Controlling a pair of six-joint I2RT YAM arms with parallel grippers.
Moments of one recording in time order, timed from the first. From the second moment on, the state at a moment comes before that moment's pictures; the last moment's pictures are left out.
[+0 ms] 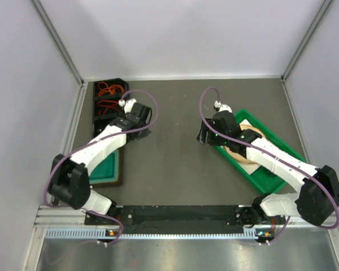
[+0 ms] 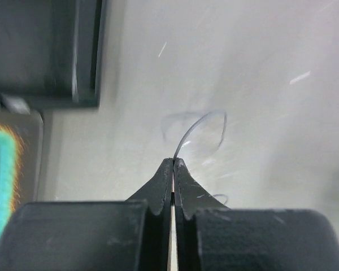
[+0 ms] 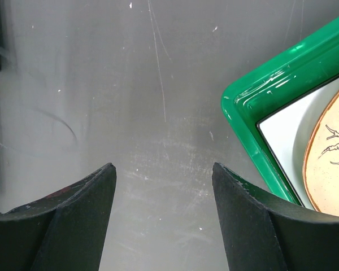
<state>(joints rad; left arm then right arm) -0.48 1.48 1.07 -0.56 -0.33 -0.78 0.64 1.27 0.92 -0.38 0.13 0.59</state>
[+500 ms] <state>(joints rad) -0.35 1.36 1.31 -0.52 -0.53 -0.48 0.64 1.27 0.92 -0.38 0.13 0.59</state>
